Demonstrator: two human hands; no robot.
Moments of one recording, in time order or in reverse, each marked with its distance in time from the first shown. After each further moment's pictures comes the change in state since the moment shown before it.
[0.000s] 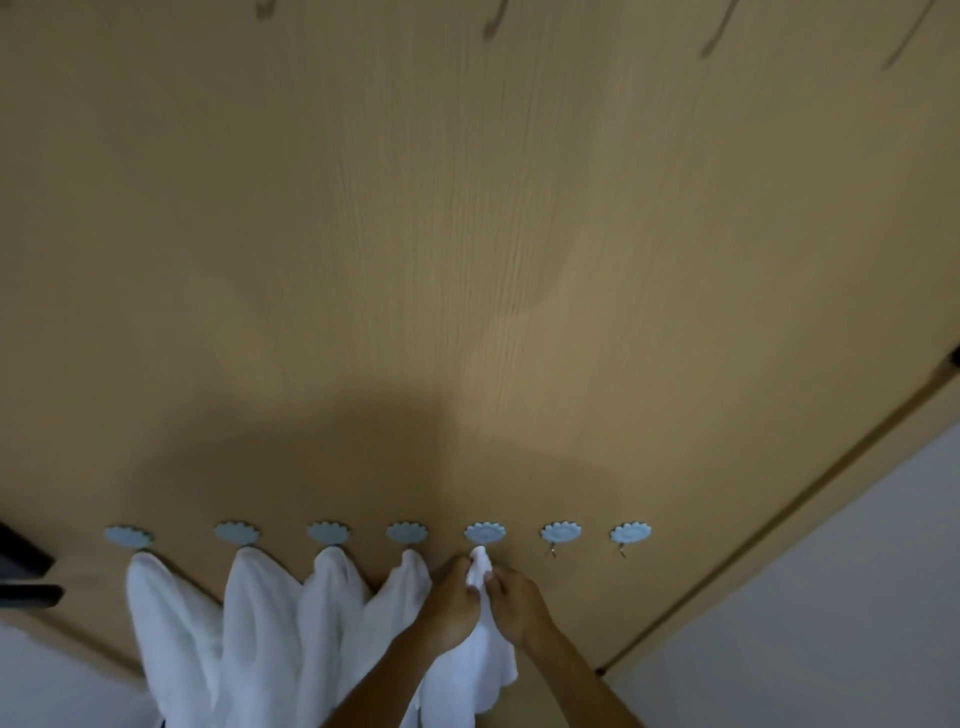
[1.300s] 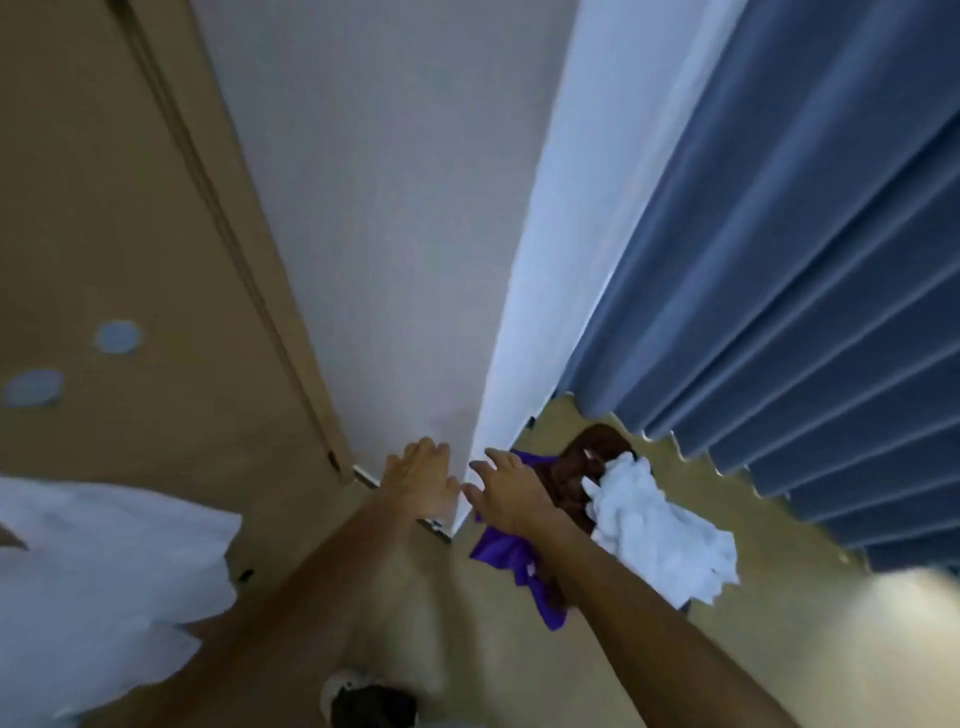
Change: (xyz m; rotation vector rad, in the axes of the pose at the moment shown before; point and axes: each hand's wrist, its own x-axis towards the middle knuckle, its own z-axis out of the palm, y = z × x) left_hand -0.220 0.103 0.315 1.001 -0.589 0.799; right_hand -0.404 0.235 -0.094 -0.396 0.359 0.585
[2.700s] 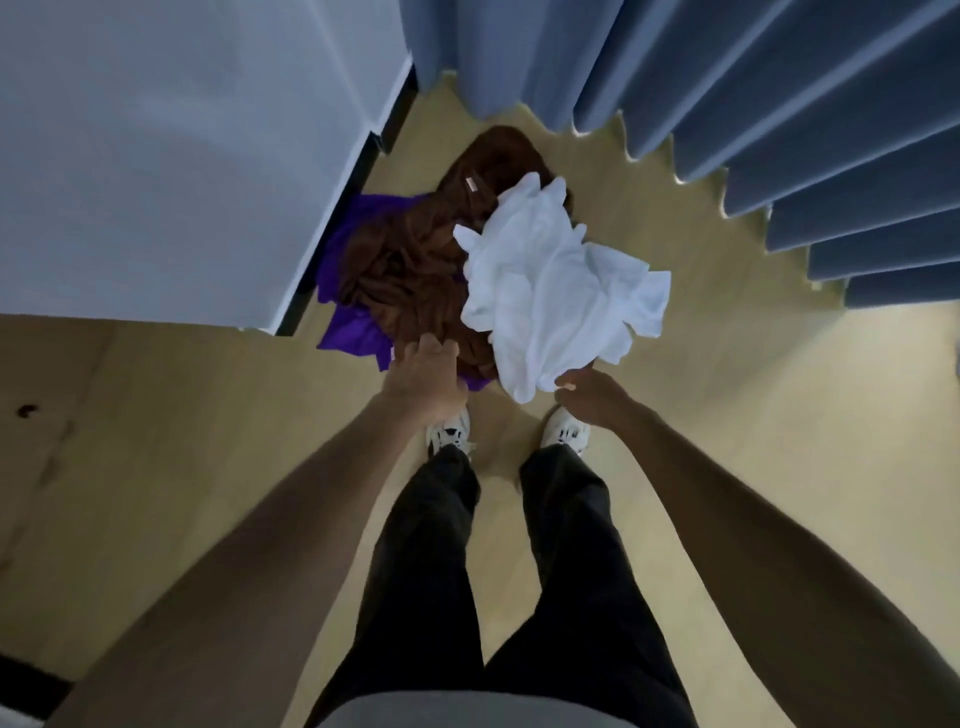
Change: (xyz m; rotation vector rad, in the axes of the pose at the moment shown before) left_hand 0.203 0.386 0.322 -0.057 -0.467 -0.046; right_hand -0.075 0.585 0.197 0.470 -0.610 0.549
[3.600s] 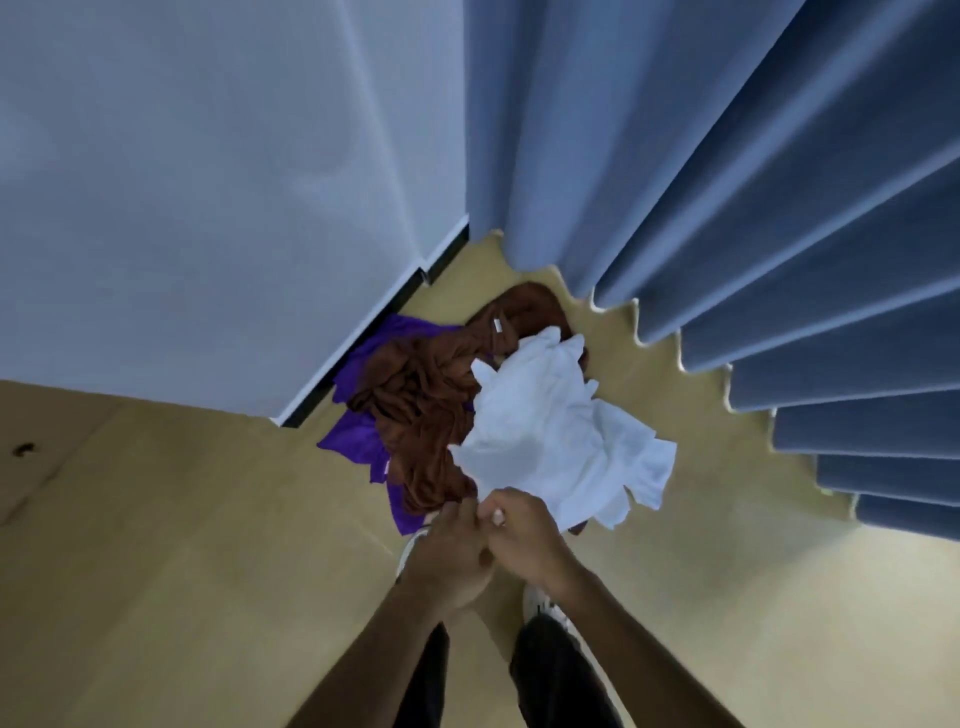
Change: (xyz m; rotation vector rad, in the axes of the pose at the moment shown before) left_hand 0.013 0.052 0.043 -0.314 0.147 -0.044; right_hand -0.008 -0.066 -0.029 0.185 0.069 -0.413
